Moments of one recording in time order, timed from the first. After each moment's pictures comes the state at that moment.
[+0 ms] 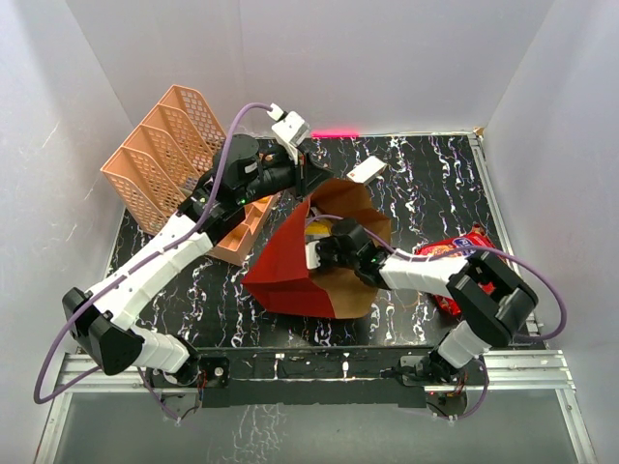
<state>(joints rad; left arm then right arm) -0.71 1.38 1.41 -0.12 0.37 -0.17 0.77 1.53 0.72 0.24 -0.17 -1.06</state>
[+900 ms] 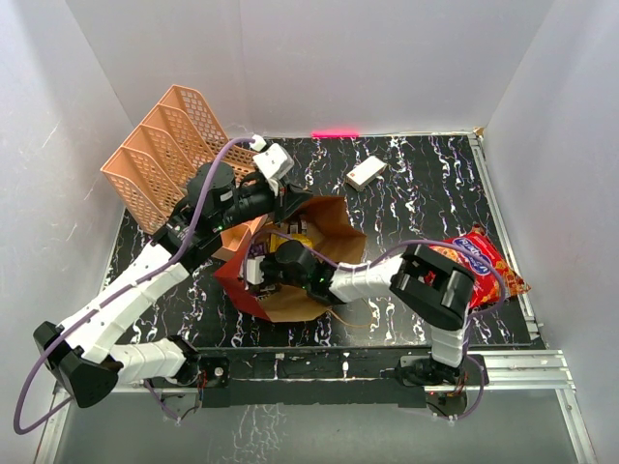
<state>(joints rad) -0.71 1.16 1.22 -0.16 0.36 0.03 1.06 1.84 0.97 0.52 -0.05 -0.78</state>
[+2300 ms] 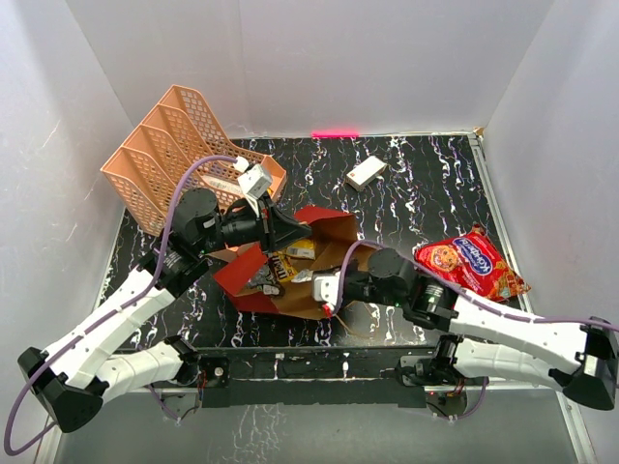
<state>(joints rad) -0.71 0.99 1.03 -0.11 0.55 -0.33 1.06 0.92 0.66 -0.05 -0.17 -0.81</state>
